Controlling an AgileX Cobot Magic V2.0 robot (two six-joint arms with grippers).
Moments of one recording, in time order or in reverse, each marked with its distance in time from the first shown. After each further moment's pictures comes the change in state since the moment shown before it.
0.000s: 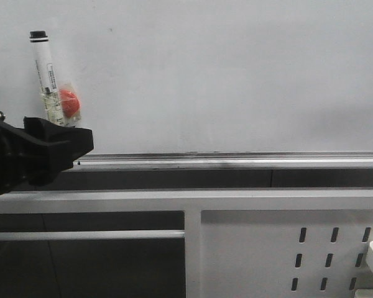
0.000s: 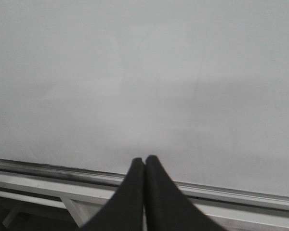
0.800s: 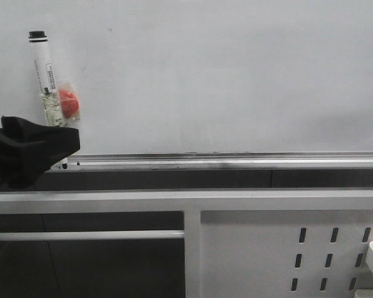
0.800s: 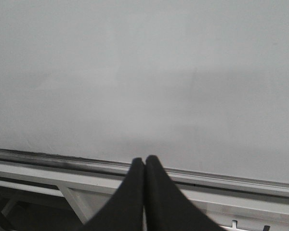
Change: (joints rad) left arm 0.002 -0.064 0.057 0.017 -0.006 -0.012; right arm 0.000 0.000 0.000 0.000 0.041 0.000
